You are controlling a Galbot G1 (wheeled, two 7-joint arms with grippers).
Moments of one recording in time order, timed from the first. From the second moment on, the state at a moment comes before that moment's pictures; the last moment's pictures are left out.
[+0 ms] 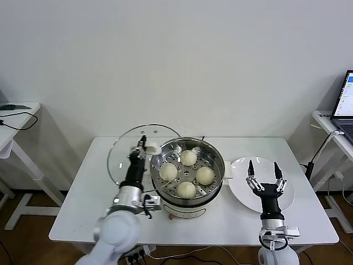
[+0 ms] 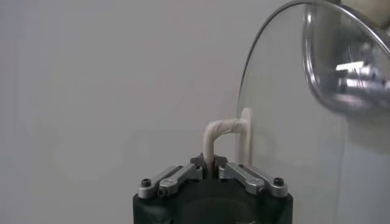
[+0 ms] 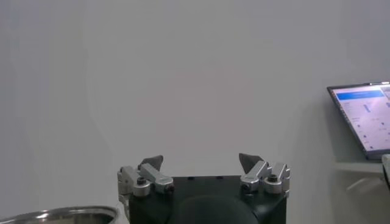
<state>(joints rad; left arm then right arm) 1.10 -1.25 -0.07 -2.08 1.36 0.49 0.20 -1.42 1.35 0.60 1.83 0.33 0.43 0.03</state>
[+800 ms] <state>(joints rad) 1.03 -1.46 0.09 -1.88 1.58 0.57 0.27 -1.41 1.39 0.58 1.81 0.29 0.44 0.03</state>
